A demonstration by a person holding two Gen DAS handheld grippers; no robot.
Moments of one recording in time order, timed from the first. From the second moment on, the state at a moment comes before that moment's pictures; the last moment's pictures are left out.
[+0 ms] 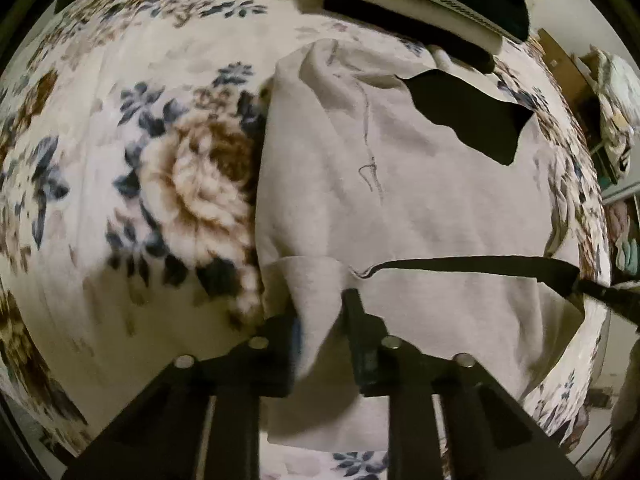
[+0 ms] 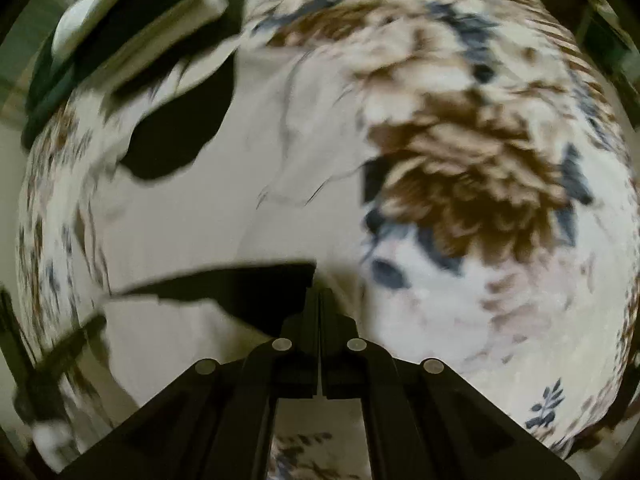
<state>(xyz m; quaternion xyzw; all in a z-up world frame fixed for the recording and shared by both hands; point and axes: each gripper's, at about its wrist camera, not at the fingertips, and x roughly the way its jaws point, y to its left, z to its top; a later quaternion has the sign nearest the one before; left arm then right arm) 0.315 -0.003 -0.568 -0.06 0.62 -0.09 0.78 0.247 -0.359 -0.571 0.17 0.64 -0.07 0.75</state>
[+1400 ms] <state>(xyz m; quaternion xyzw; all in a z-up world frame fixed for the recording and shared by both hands) 0.315 0.013 -0.560 -0.08 0.61 -0.09 0.78 0.255 -0.381 -0.580 0.25 0.65 -0.04 0.71</state>
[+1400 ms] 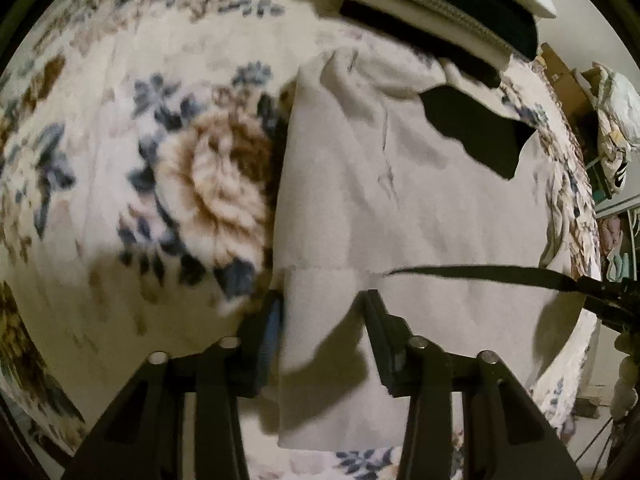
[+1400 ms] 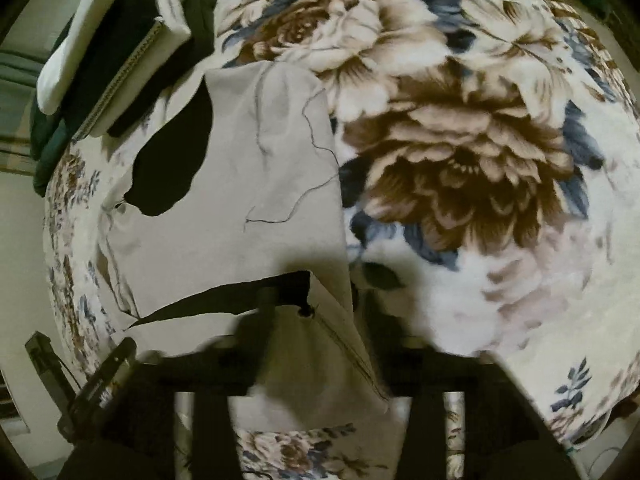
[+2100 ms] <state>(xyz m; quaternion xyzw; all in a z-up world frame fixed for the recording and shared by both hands) 0.357 0.027 -0.554 -0.12 0.62 -0.09 0.77 0.271 -0.385 -0.592 0.26 0.66 -0.08 0.70</state>
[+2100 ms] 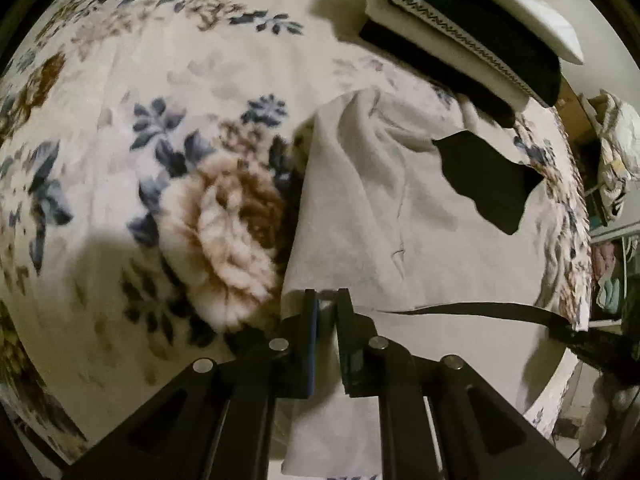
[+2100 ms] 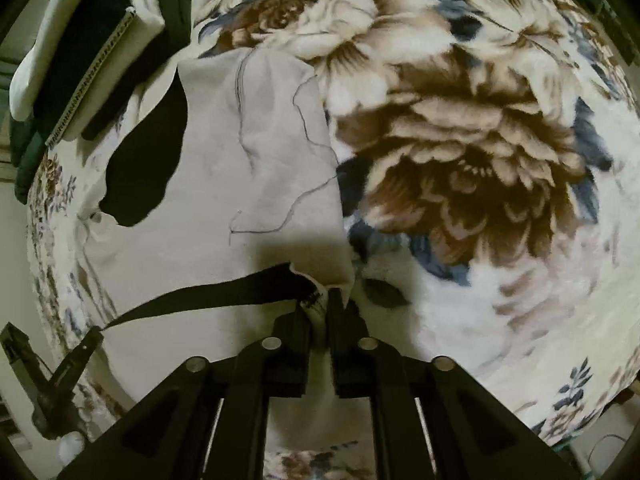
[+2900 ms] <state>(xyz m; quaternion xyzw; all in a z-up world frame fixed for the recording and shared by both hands) 0.518 -0.059 -0.578 0.06 0.60 -0.19 0.78 0.494 -0.341 -0.601 0.10 0.68 -0.04 0.73</state>
